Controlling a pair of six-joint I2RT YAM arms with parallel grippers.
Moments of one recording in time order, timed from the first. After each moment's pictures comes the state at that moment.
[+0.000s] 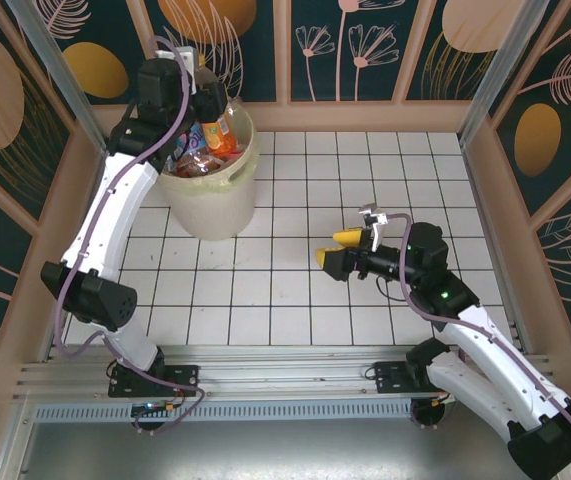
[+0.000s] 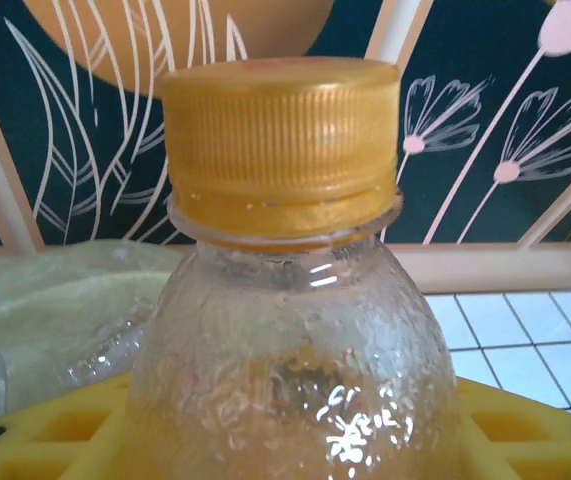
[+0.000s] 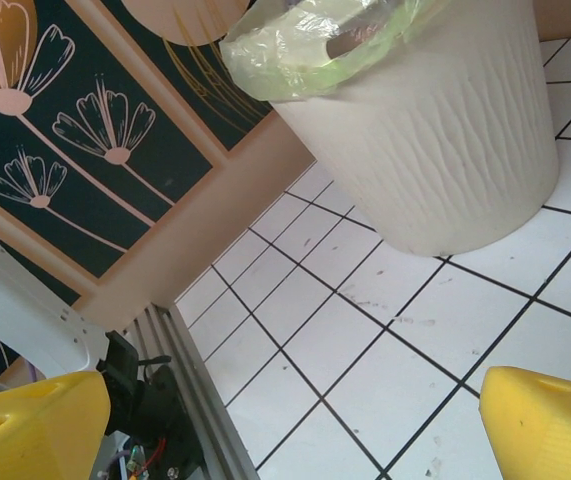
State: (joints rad) left arm -0.31 1.72 1.99 -0.61 -0.05 -0.26; right arm 0.53 0.73 0.62 -0.09 -0.61 0.46
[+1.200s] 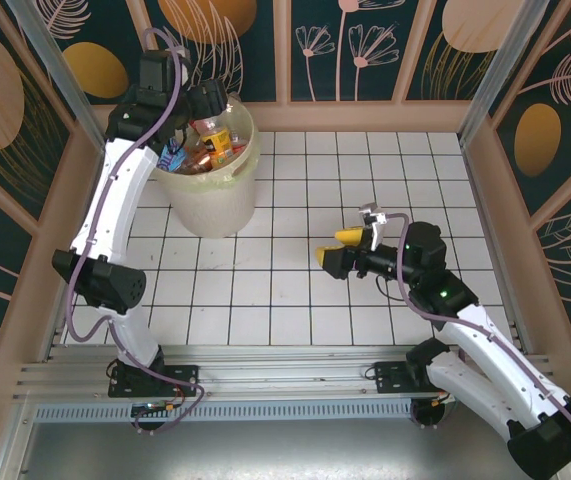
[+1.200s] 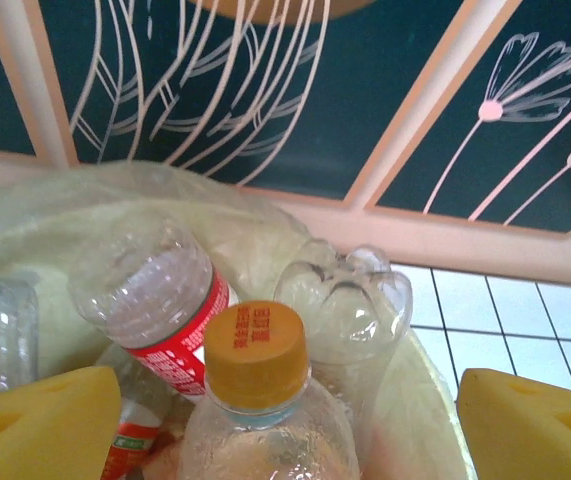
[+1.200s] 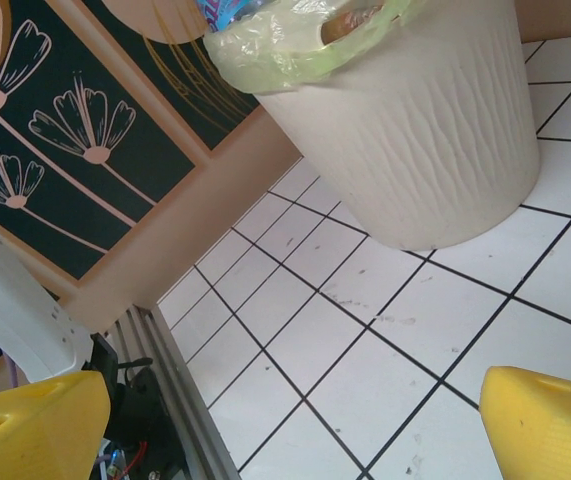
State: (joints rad) left arm -0.28 1.83 2.21 -0.85 -0.09 -0.38; right arm 0.53 0.74 0.62 -0.10 -0.58 0.44
